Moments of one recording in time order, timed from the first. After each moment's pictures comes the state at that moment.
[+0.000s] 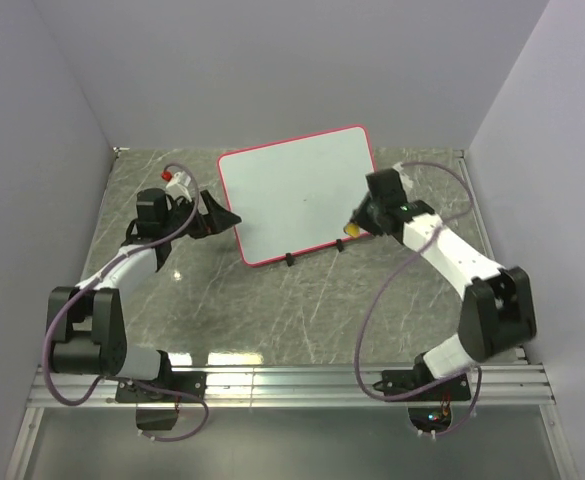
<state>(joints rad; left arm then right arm) -0.05 1.42 0.77 0.23 0.70 -0.51 0.34 1.44 1.05 -0.46 0.16 0.82</state>
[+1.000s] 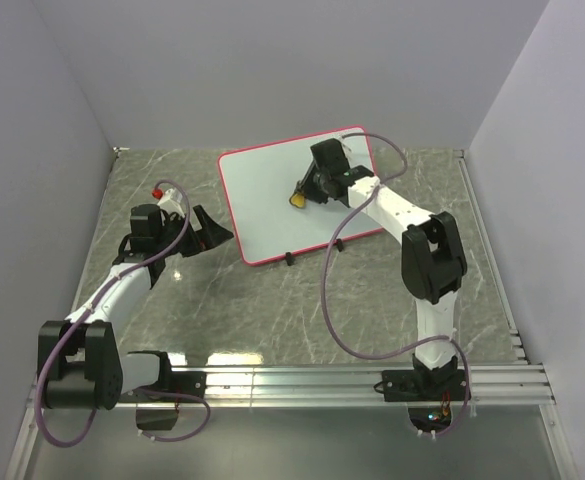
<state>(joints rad) -0.02 1.22 0.65 0.04 0.59 -0.51 0.50 2.04 1.70 -0.42 0.06 0.90</state>
